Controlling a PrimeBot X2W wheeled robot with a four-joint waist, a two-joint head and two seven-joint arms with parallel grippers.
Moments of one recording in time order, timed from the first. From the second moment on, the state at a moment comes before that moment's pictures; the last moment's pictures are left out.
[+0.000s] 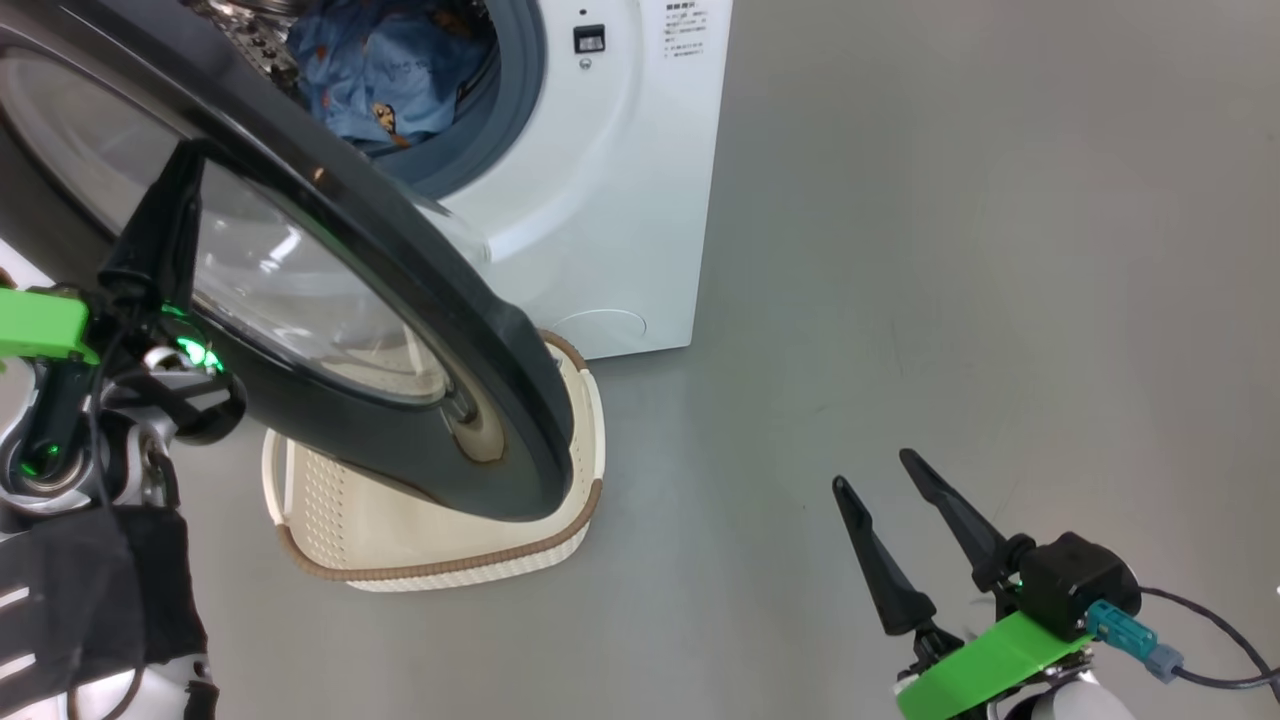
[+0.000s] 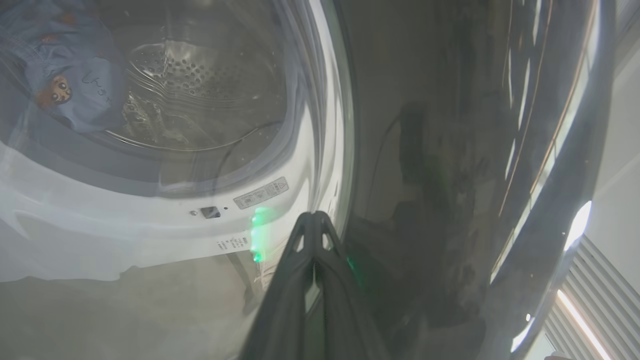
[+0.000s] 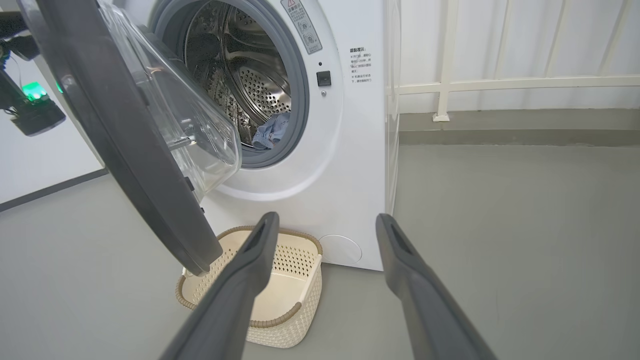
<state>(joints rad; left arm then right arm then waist) -0.70 0.02 0.26 0.41 -1.54 -0.12 0.44 -0.11 -0.15 0.24 0.12 0.28 0.13 -0.25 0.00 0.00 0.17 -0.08</state>
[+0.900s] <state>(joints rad) -0.40 0.41 -0.23 0.23 -1.02 -0.13 -0.16 -0.05 -0.13 0.19 0.11 0.28 0.13 -0.25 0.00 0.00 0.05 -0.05</state>
